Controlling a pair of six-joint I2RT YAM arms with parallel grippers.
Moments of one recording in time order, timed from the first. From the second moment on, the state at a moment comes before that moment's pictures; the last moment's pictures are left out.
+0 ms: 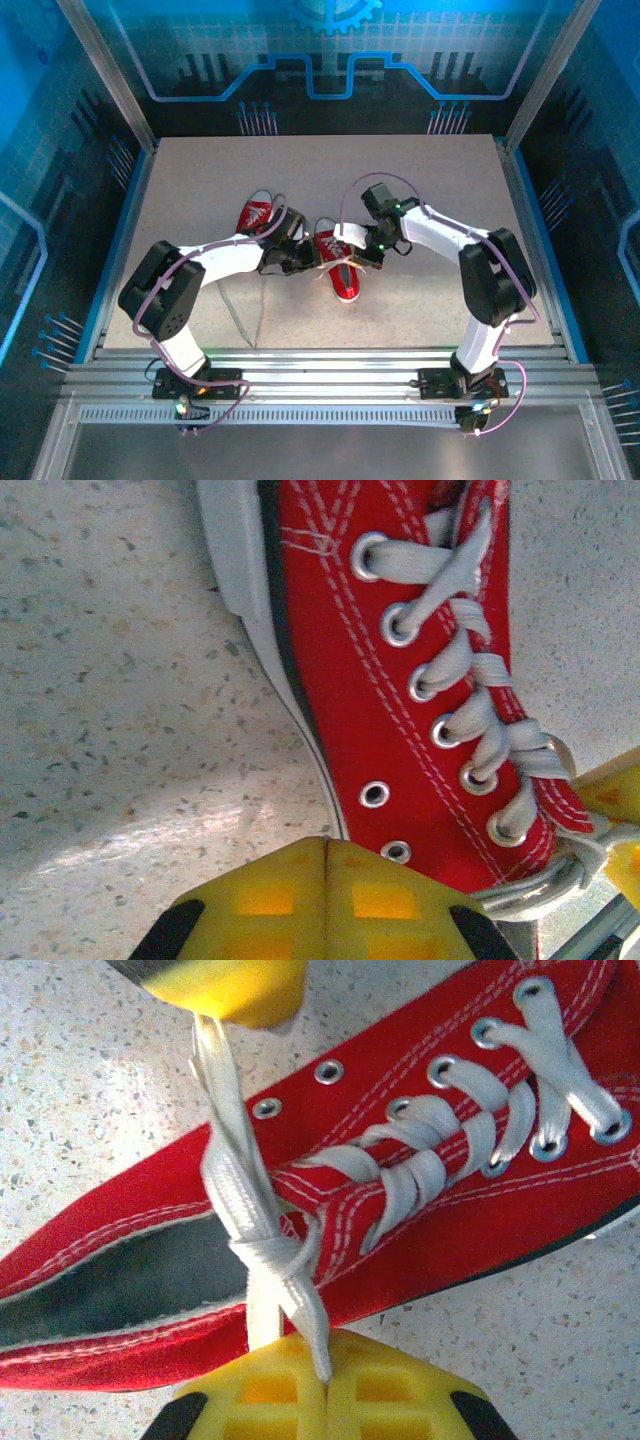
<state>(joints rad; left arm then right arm) -0.53 1.70 0.92 -0.20 0.35 -0.82 0.48 1.80 1.23 -0.74 -0.36 -0.82</state>
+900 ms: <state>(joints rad) -0.39 1.47 0.88 -0.27 0.31 -0.67 0.34 1.75 1.37 -0.86 -0.37 -0.60</state>
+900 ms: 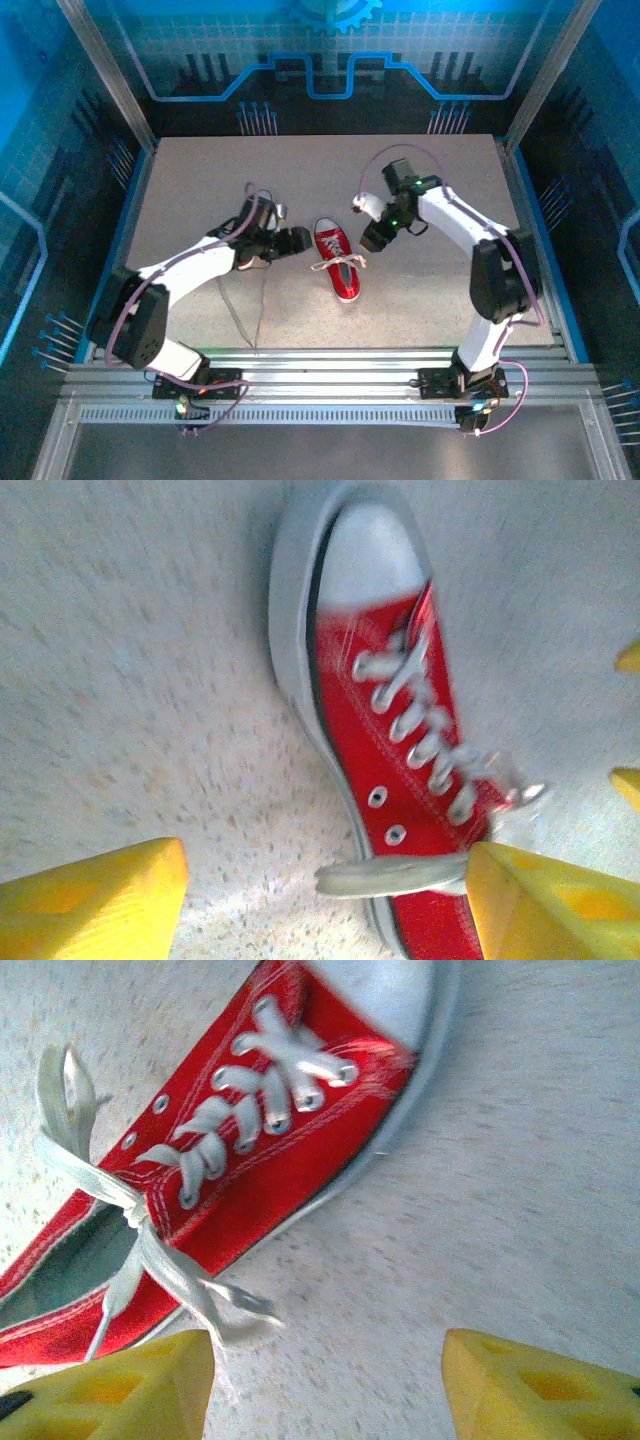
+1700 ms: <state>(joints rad) 0.02 1.55 1.05 -0.60 0.16 -0.36 0.83 2.04 1.65 -0.80 -0.20 -0.16</state>
